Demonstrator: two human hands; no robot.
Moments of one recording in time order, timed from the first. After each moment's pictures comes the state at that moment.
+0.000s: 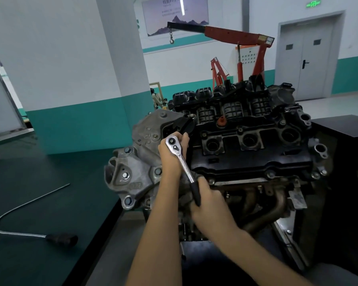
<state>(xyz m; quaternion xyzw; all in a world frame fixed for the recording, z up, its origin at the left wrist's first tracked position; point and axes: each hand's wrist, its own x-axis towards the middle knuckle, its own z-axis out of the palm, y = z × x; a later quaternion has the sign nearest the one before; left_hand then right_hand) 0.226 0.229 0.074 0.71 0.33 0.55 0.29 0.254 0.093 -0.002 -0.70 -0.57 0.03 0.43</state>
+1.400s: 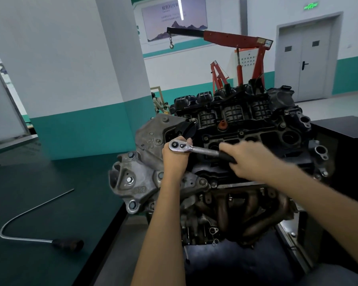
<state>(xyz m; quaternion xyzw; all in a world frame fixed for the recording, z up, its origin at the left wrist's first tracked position) 0.223 0.230 0.076 0.73 0.32 0.52 0.32 0.358 0.087 0.088 -0.71 -0.64 -0.24 0.14</state>
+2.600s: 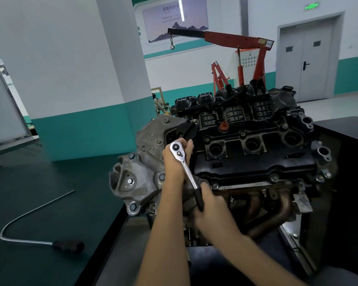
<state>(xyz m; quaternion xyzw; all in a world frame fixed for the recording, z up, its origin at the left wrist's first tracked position) 0.223 0.230 0.074 0.73 0.33 0.53 0.28 0.248 0.094 -0.004 -0.71 -0.54 0.05 0.45</state>
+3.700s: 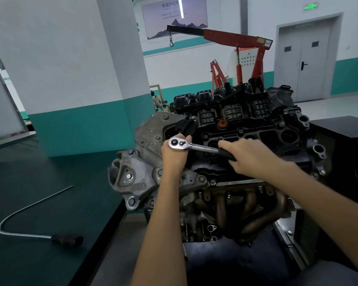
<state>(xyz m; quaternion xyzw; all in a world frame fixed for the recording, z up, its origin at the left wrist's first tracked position) 0.221 0.231 0.076 0.72 0.32 0.52 0.34 0.357 0.086 0.088 -0.72 -0.64 -0.23 0.14</state>
